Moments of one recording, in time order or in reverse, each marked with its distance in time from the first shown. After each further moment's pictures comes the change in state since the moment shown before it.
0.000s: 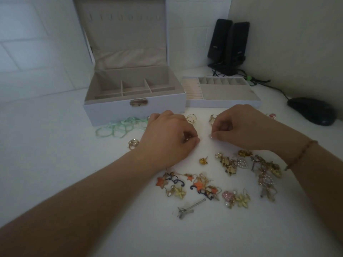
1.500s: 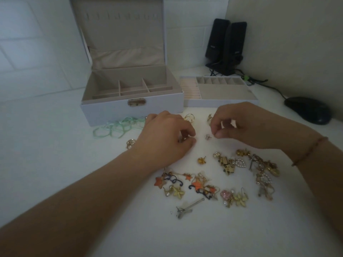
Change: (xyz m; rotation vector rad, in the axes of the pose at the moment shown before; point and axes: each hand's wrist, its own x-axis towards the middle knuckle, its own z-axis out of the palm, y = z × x) left_hand 0.000 -0.004 -0.002 -0.047 -0.015 0.003; right_hand -0.007 0.004 -0.012 -0.006 -0.062 -0.198
